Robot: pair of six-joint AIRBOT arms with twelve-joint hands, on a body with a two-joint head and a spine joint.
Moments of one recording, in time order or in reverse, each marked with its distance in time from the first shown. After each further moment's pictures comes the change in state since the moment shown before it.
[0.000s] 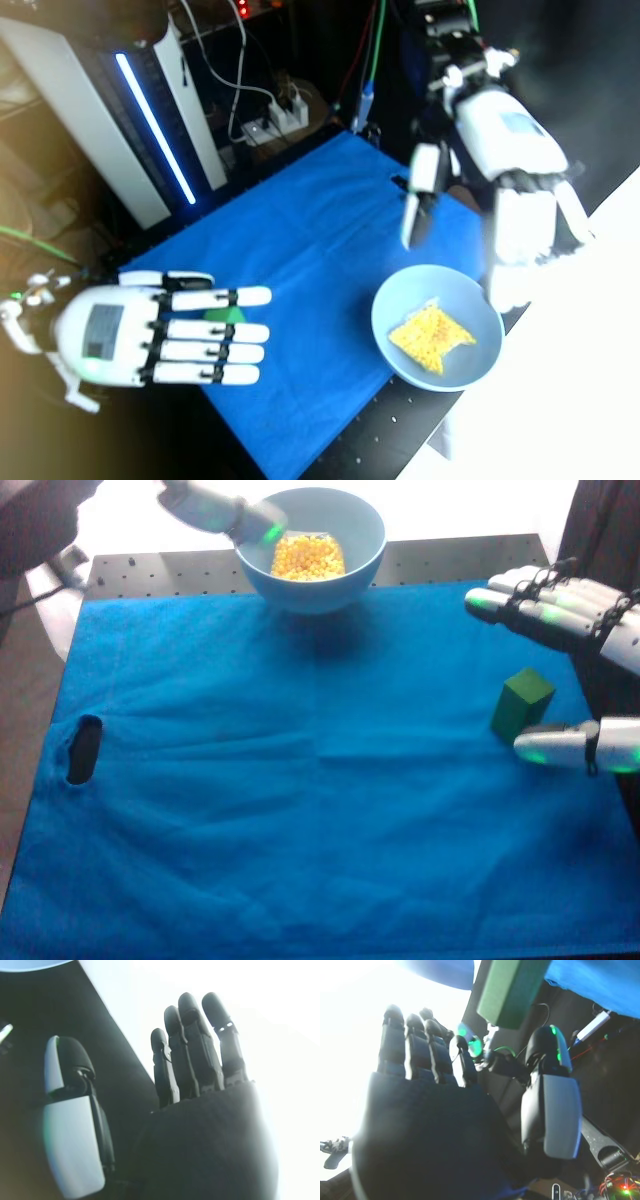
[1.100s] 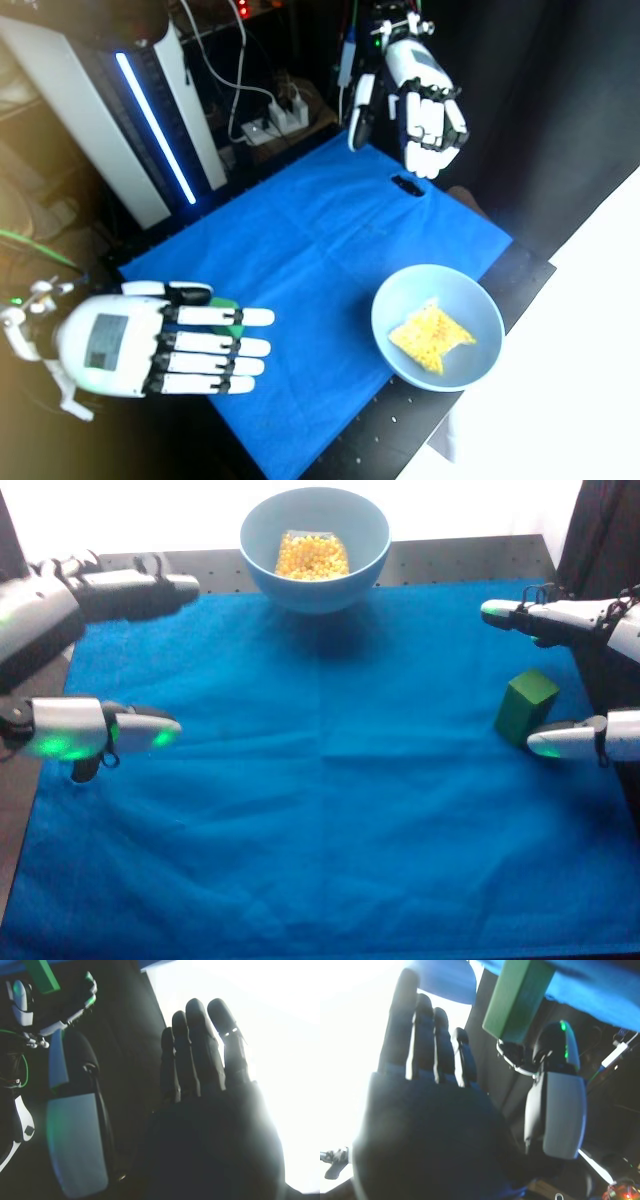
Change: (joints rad) left arm 0.597 0.337 -0.437 -0.169 -0.571 -0.138; right arm 0.012 -0.008 0.056 0.016 -0.072 -0.001
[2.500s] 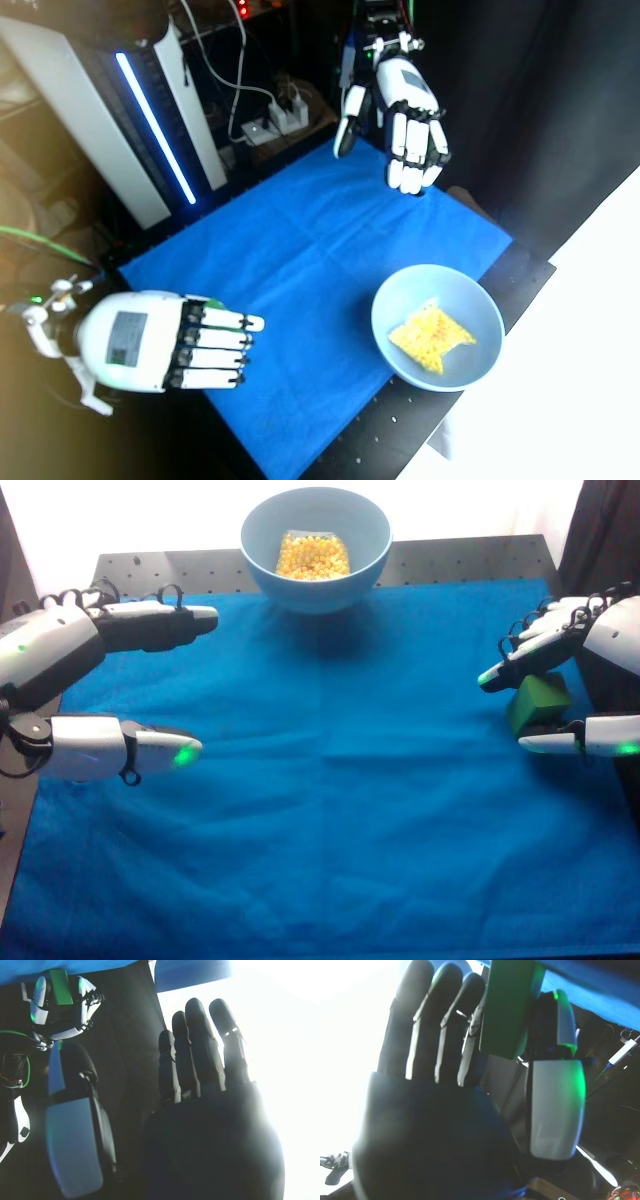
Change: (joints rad) left arm 0.022 -0.034 0.000 -0.019 0.011 -0.010; right arm 0.021 -0.035 0.010 -0.001 -0.011 0.001
